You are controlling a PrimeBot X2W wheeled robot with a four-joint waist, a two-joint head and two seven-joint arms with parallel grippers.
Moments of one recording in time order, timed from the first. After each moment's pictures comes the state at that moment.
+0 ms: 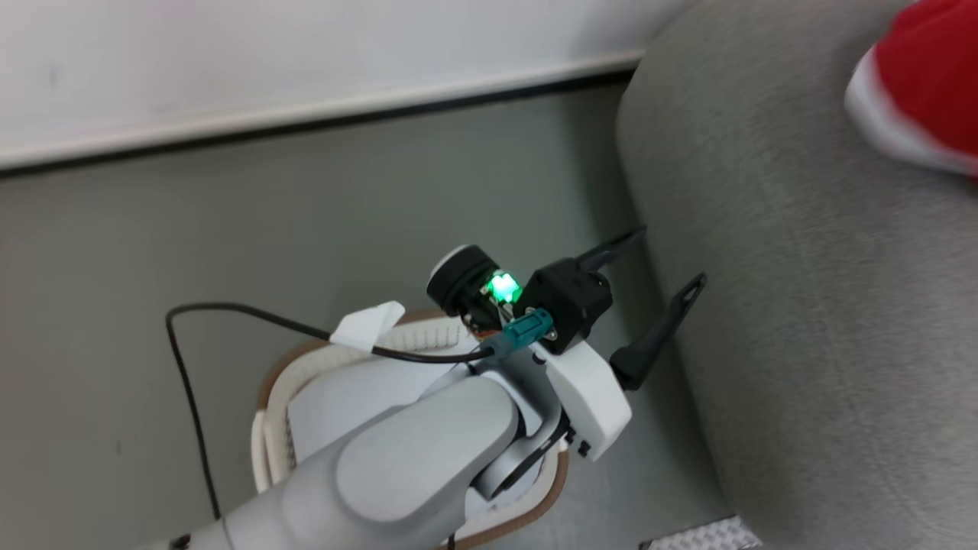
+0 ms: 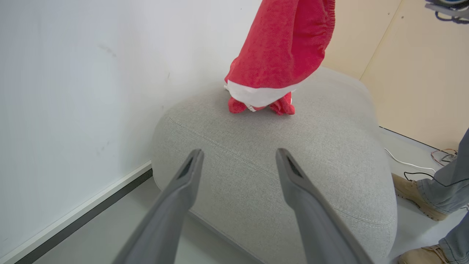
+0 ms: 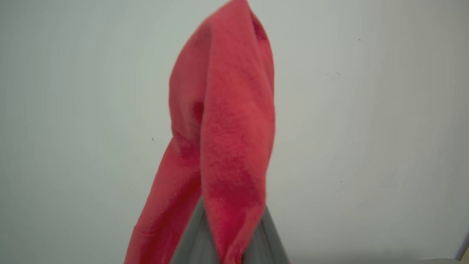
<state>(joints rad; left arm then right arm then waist) -0.89 0.17 -1.07 0.23 -0.57 0.15 -0.09 -0.80 -0.69 0.15 0.30 0.73 0.13 -0.26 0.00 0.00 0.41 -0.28</state>
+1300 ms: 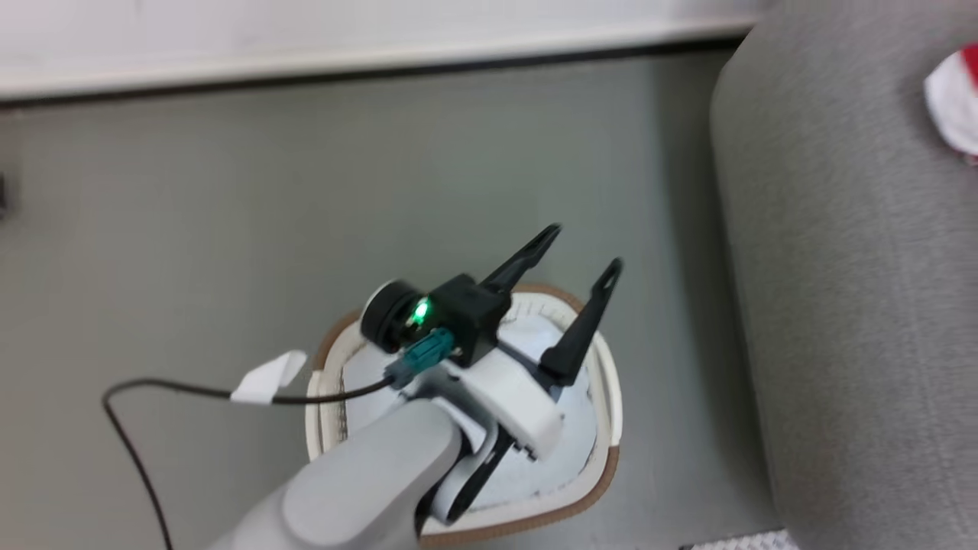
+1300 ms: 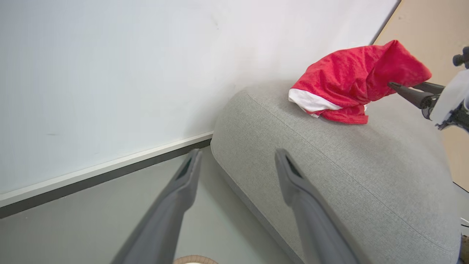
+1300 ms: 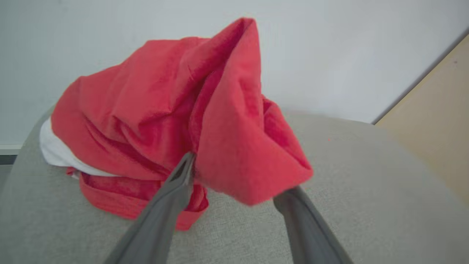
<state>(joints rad) -0.81 0.23 -0.99 0.20 -0.63 0.22 -0.22 -0.72 -0.57 -0.20 0.86 0.24 0.13 -0.26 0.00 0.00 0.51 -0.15</state>
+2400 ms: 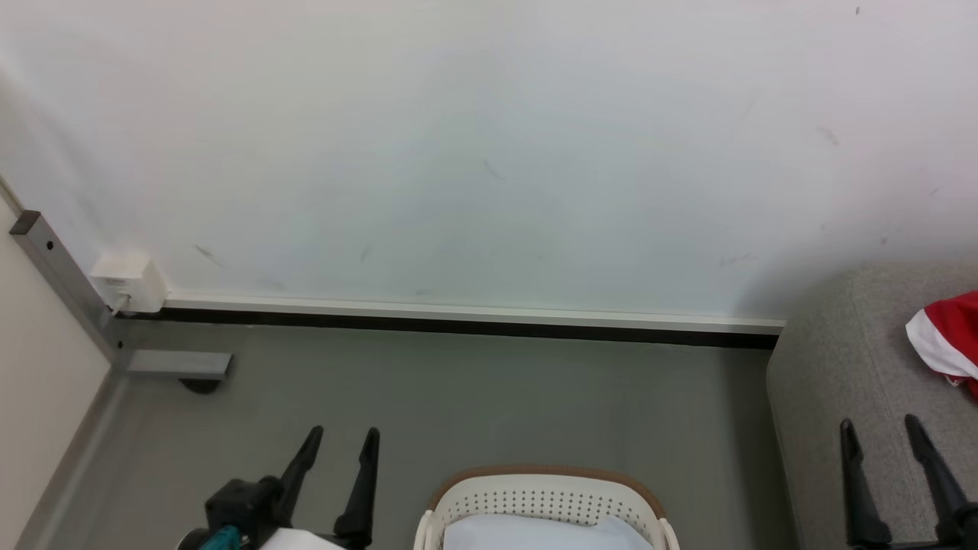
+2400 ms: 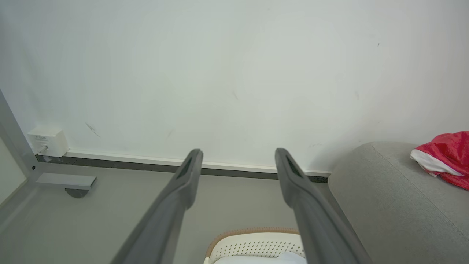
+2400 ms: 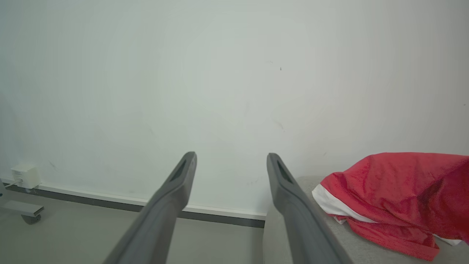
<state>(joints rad) -0.12 0.29 -0.48 0.16 -0.54 0.19 -0.26 0.02 -0.13 -0.08 0.13 0.17 0.13 -0.26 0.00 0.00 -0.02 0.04</state>
